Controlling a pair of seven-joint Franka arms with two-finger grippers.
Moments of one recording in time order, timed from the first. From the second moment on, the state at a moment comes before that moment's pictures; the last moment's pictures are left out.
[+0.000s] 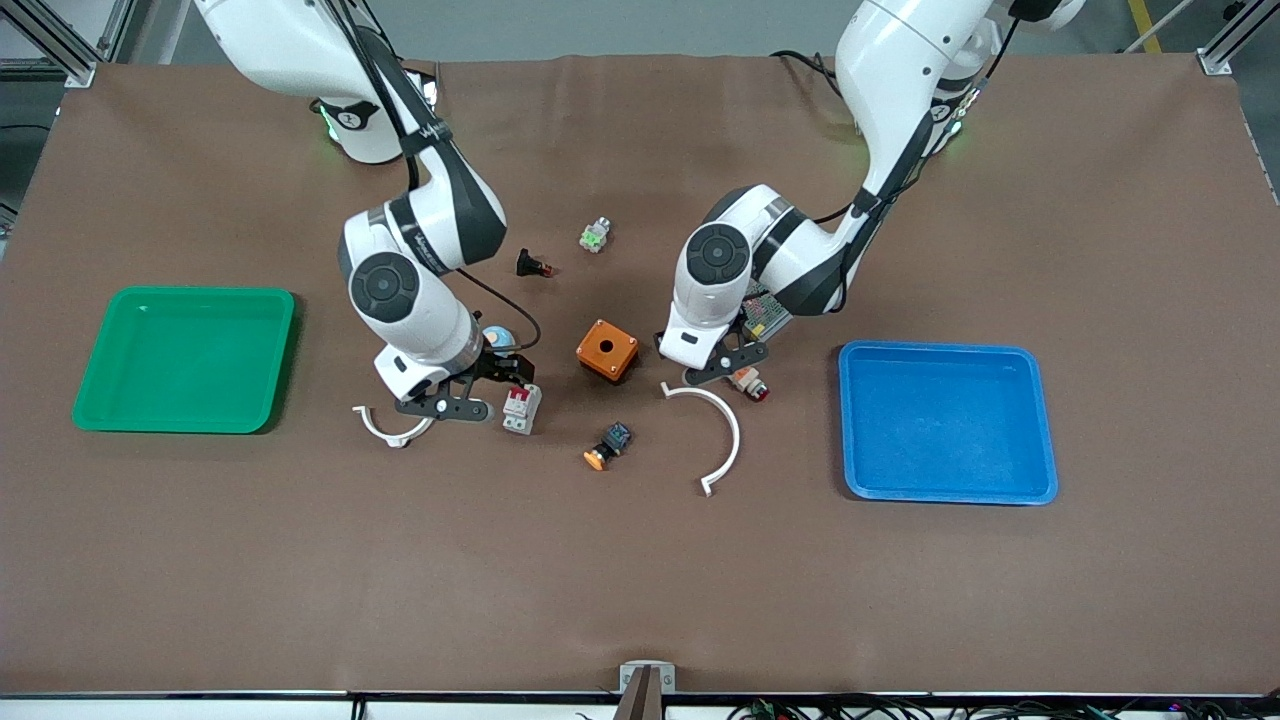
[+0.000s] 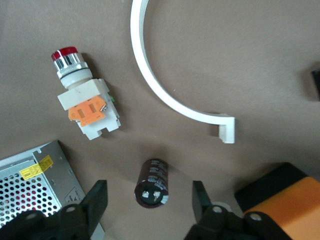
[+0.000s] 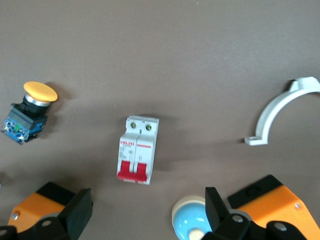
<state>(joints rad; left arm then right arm) -0.56 0.61 -0.19 -1.76 0.06 2.30 -1.13 0.50 0.45 -0.04 -1.82 0.12 2.27 0.51</state>
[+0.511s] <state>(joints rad) -0.58 0.64 -0.19 -1.77 0.06 2.34 -1.14 0.51 0.61 -0.04 -1.71 0.12 2.29 0.56</state>
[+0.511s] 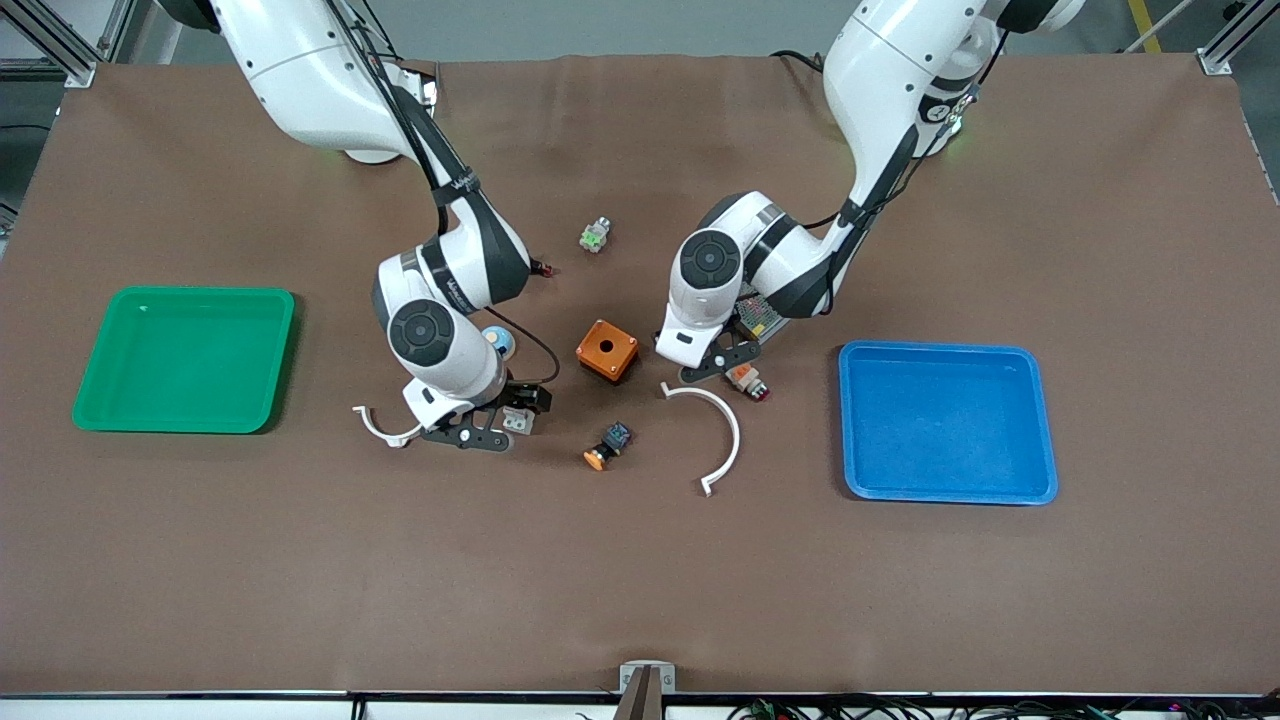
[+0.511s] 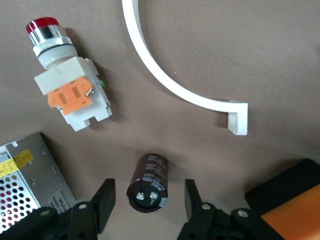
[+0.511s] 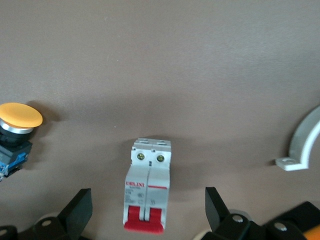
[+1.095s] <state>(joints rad) -0.59 0.64 -0.19 -1.77 0.06 2.34 -1.15 0.54 0.64 -0.04 -1.70 0.12 2.29 0.58</state>
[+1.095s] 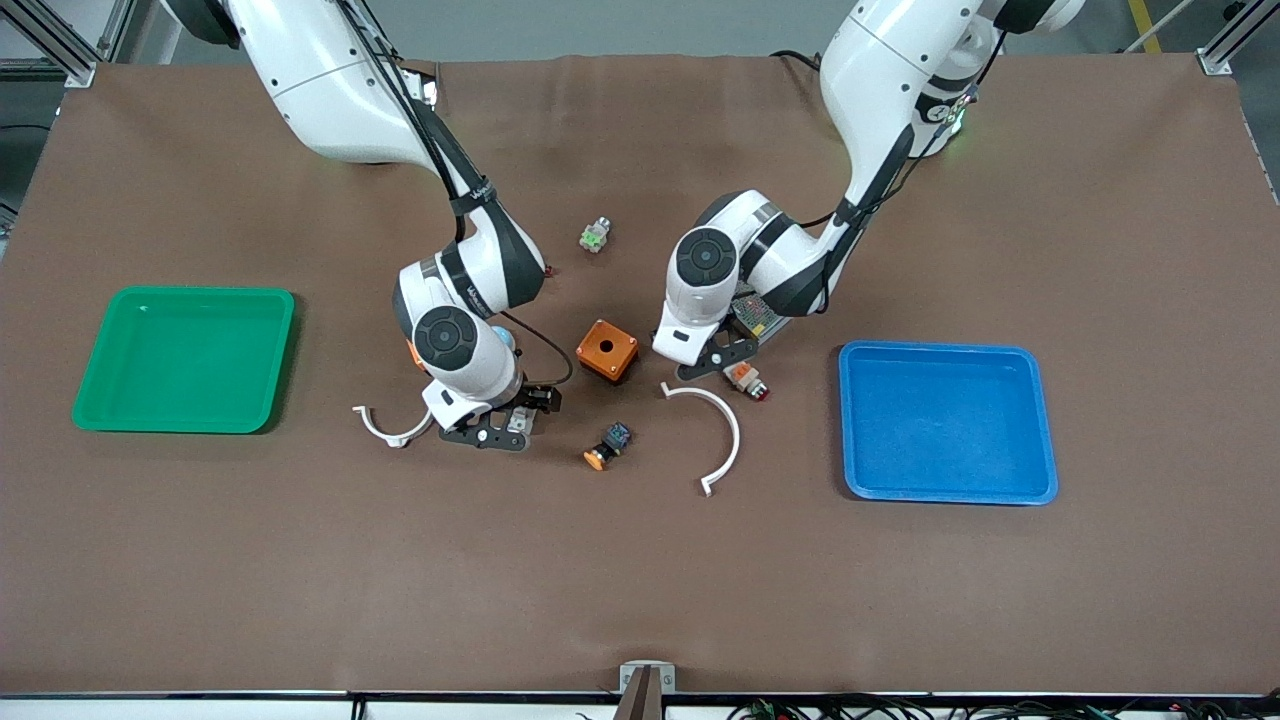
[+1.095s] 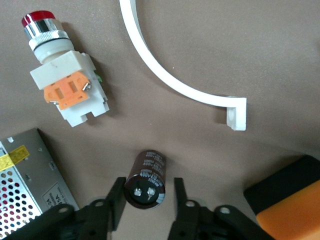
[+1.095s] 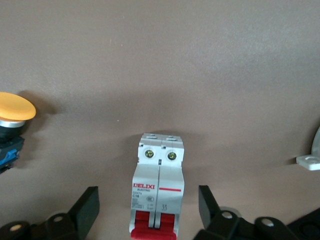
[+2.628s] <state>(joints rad) -0.02 0.43 -0.17 -1.82 0.06 2.11 -0.65 0.11 0.27 -0.08 -1.67 0.05 1.69 0.17</state>
